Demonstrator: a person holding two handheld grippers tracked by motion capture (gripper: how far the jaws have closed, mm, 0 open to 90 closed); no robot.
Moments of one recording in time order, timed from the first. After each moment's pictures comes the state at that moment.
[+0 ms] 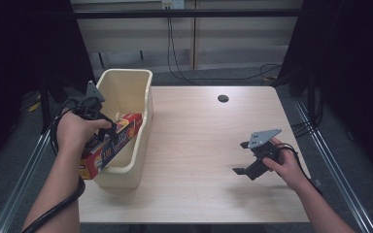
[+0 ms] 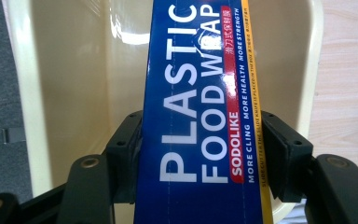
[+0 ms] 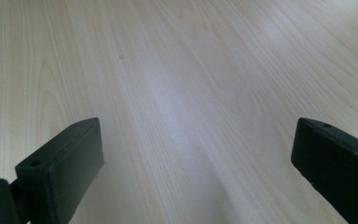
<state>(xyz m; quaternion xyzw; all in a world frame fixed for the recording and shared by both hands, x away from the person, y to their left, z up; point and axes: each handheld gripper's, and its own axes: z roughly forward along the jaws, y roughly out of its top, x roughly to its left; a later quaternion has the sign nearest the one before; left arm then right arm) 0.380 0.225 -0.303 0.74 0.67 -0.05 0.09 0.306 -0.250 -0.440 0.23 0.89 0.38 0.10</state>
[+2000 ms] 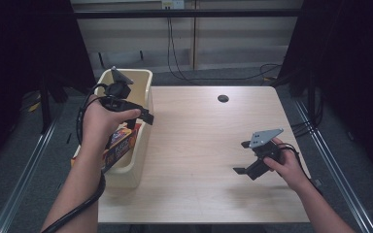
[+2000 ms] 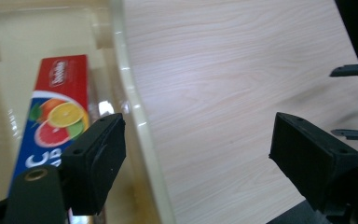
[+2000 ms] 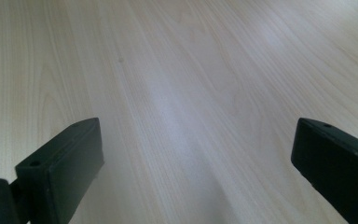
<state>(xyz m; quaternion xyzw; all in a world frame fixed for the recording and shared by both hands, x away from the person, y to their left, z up) 0.377 0.155 -0.275 0.80 0.53 -0.01 0.27 0.304 -0.252 -0.437 0.23 0.89 0.38 0.11</state>
